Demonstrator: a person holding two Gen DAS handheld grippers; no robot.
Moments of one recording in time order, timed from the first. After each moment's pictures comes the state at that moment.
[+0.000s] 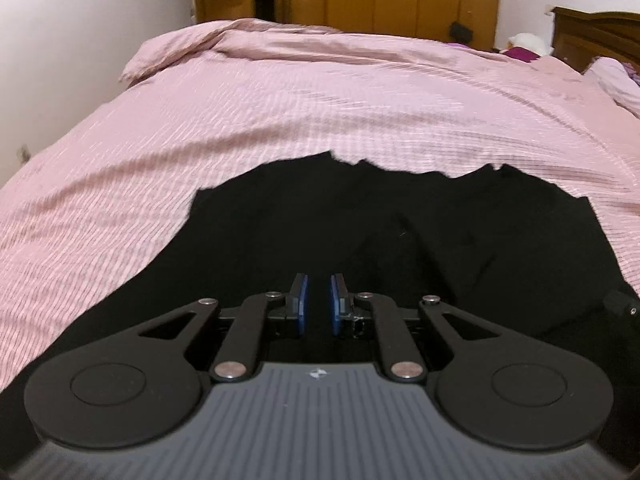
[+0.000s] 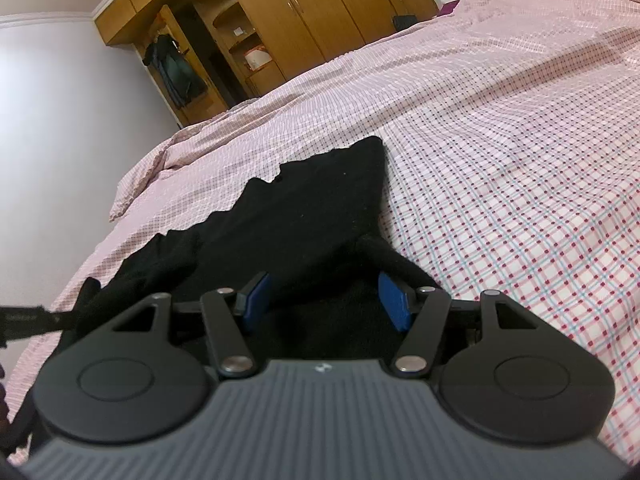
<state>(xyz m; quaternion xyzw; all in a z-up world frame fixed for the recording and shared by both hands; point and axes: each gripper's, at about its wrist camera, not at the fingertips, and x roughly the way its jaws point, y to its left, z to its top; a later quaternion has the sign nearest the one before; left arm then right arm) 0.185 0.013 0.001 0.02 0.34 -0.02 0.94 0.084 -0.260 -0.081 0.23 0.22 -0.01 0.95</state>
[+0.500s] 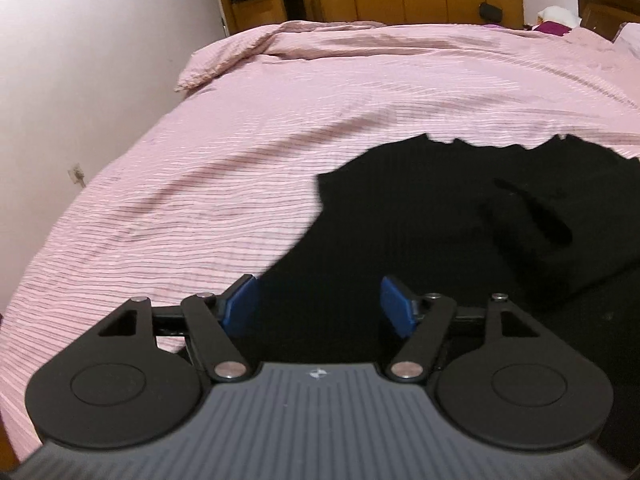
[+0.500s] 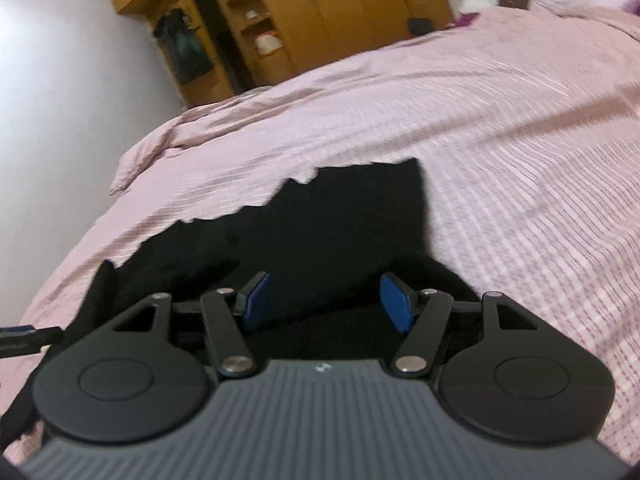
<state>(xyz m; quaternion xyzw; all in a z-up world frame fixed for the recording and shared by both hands) 0.152 0.095 0.011 0.09 0.34 0.04 0.94 0.084 -0.218 -0.033 0.17 0.24 0.00 0.95</state>
